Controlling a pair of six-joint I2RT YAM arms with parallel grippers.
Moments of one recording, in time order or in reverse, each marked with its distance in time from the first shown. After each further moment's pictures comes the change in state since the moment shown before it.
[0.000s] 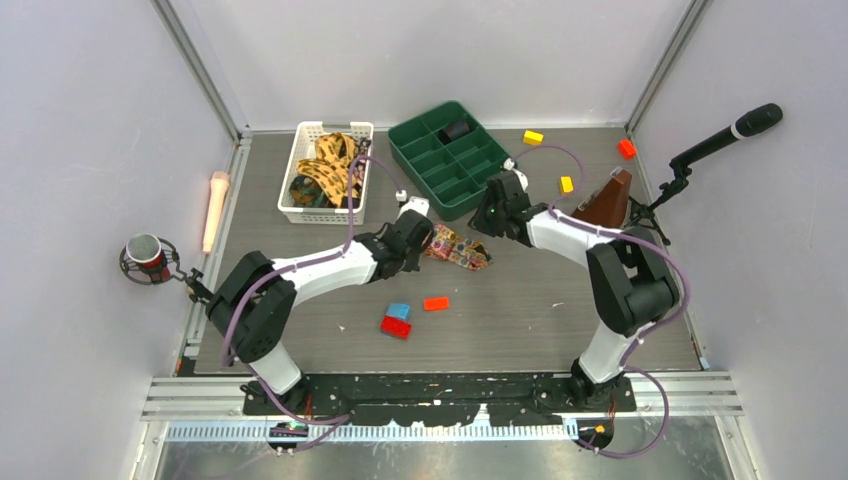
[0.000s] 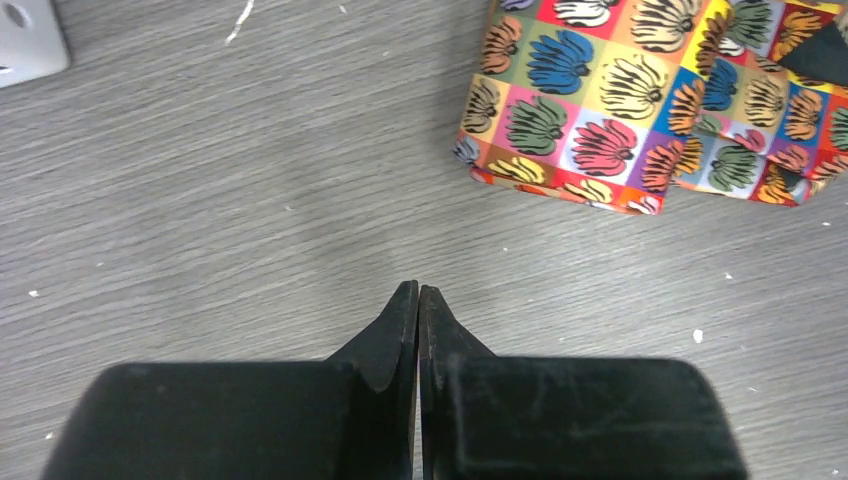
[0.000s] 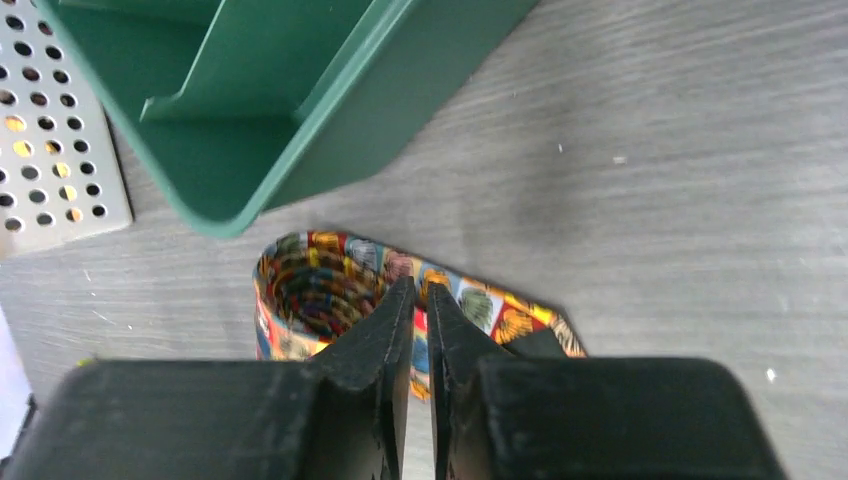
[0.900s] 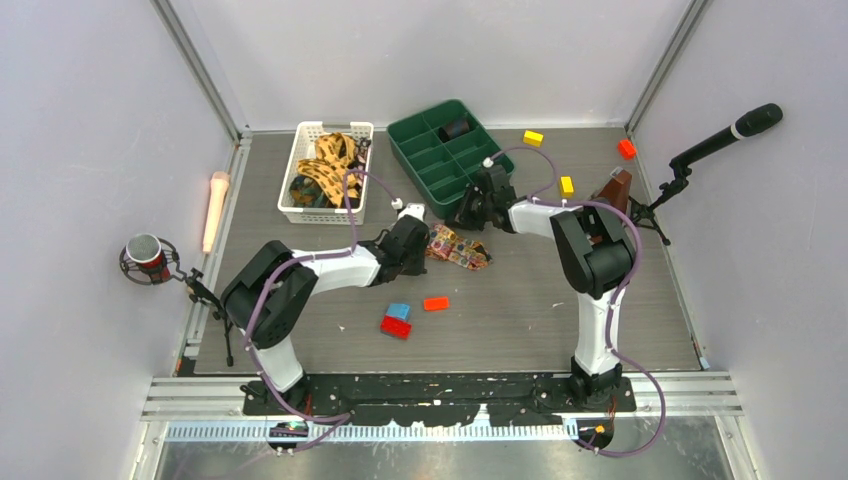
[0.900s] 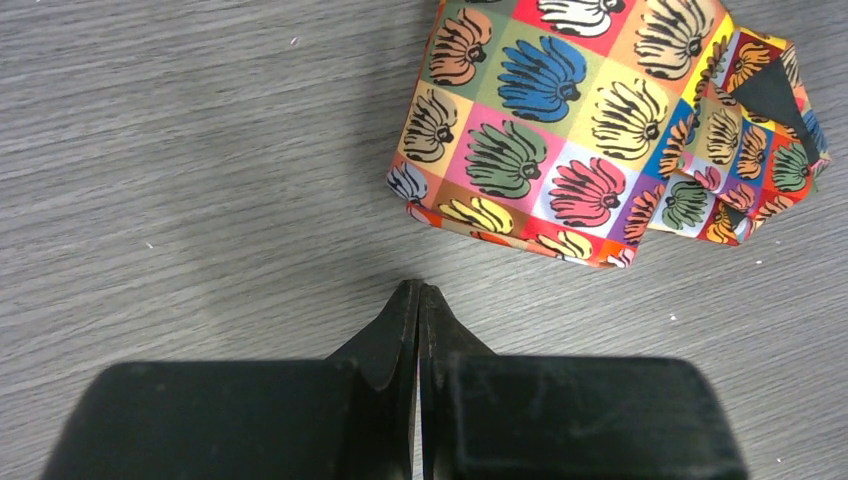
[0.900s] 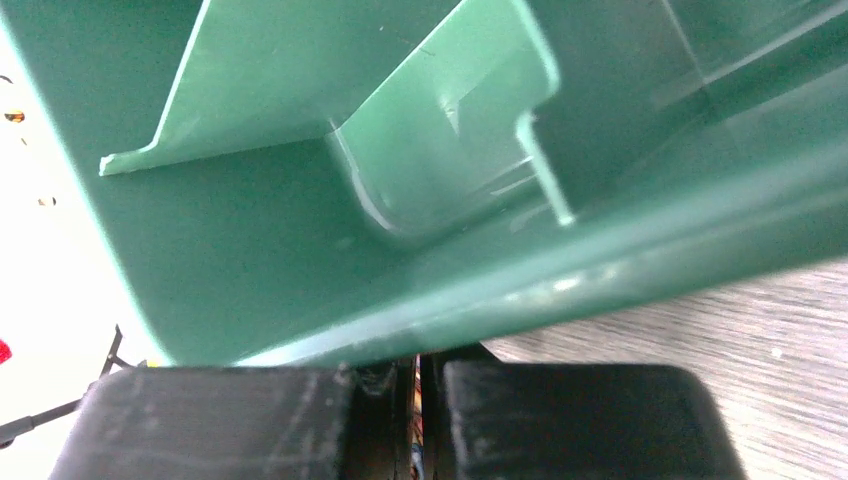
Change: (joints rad) left arm 0.040 0.098 -0.093 0.245 0.174 -0.136; right arm -0.046 0.333 0.177 0.176 -0.317 0.024
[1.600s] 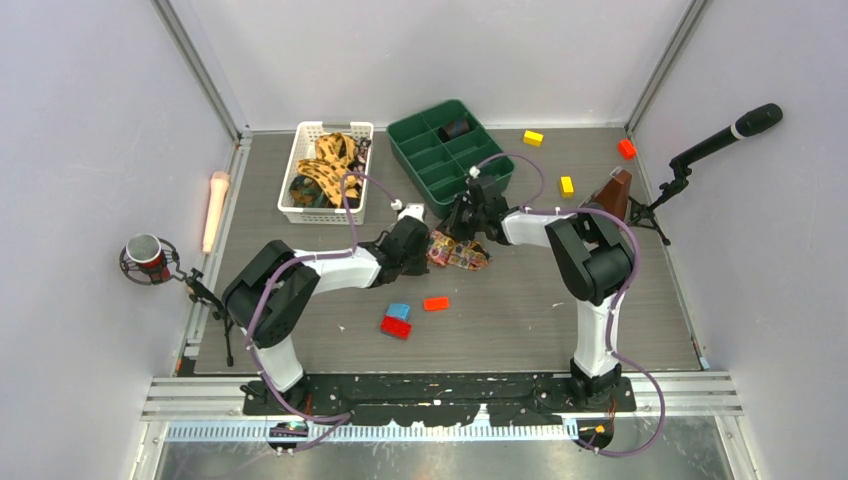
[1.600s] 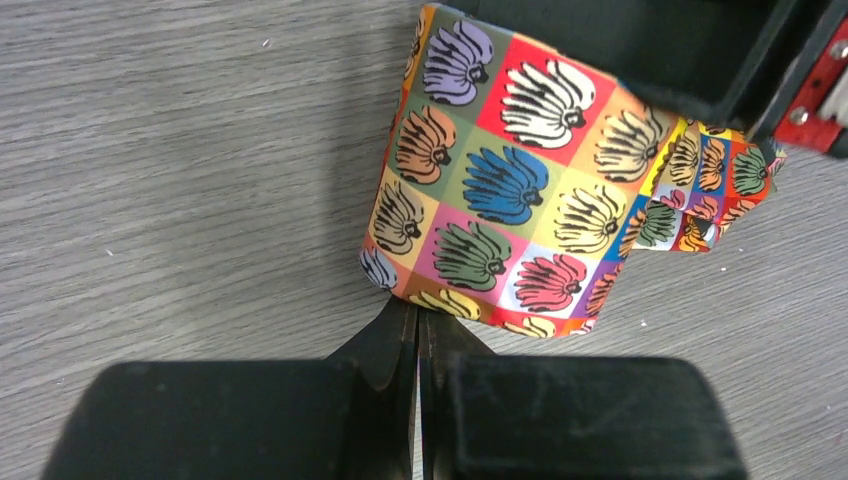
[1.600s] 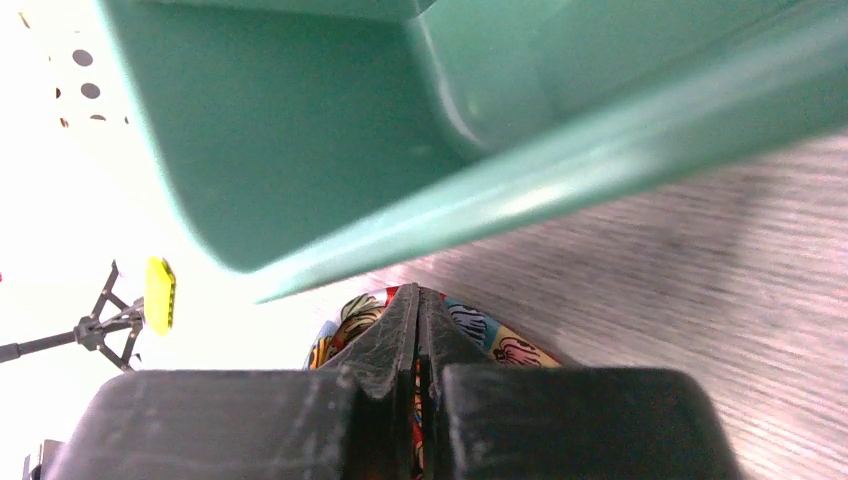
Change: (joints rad) left arm 0.001 0.009 -0.013 0.051 0.025 -0.035; right arm 0.068 -0.029 -0.076 0.082 -0.046 -0.016
